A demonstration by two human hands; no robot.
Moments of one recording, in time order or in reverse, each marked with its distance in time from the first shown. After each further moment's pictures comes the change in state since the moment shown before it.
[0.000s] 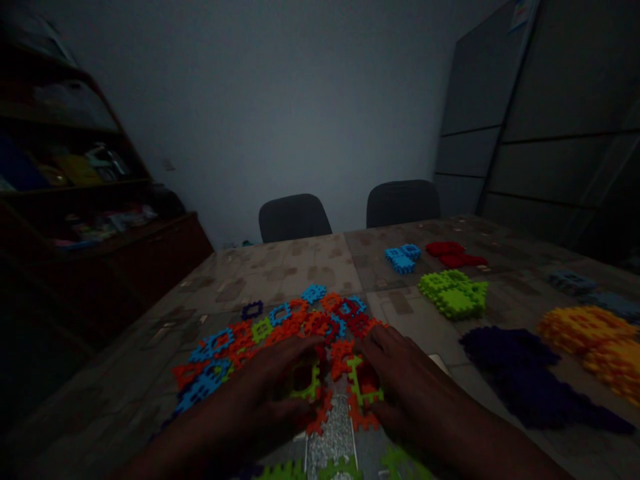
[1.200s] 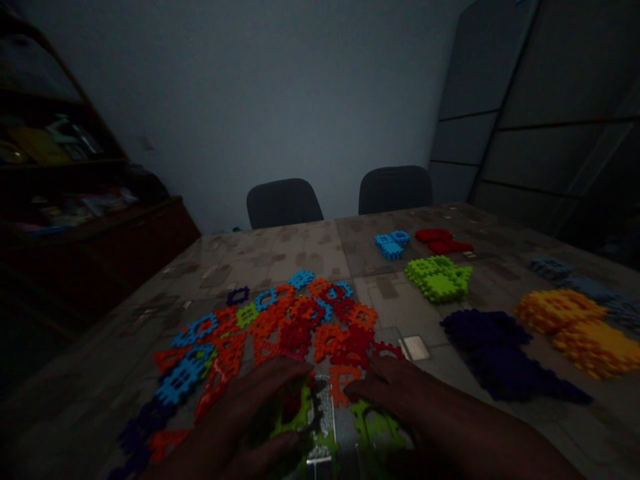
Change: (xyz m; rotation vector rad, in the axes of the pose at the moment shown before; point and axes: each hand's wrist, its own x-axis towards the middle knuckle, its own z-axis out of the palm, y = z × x) left_hand -0.044 -0.004 0.049 0.178 0.112 0.060; right_hand -0.057 0.033 -0.001 0.260 -0.247 0.021
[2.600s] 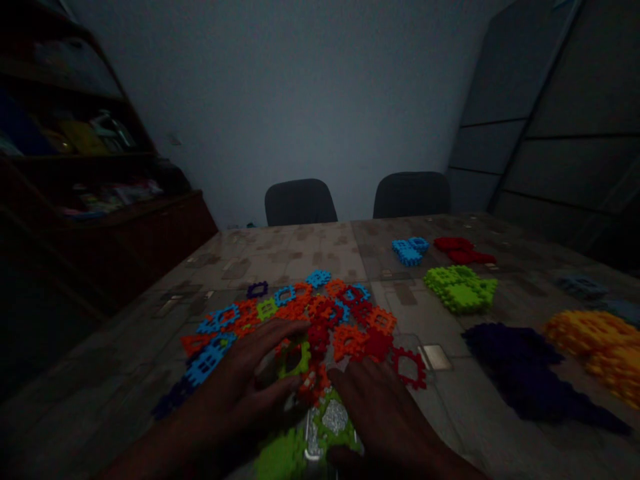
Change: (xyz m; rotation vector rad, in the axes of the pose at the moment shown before) left_hand 0.023 0.005 -0.039 -0.074 0.182 0.030; right_hand 0.059 -0.019 0.079 -0.474 0.236 -0.137
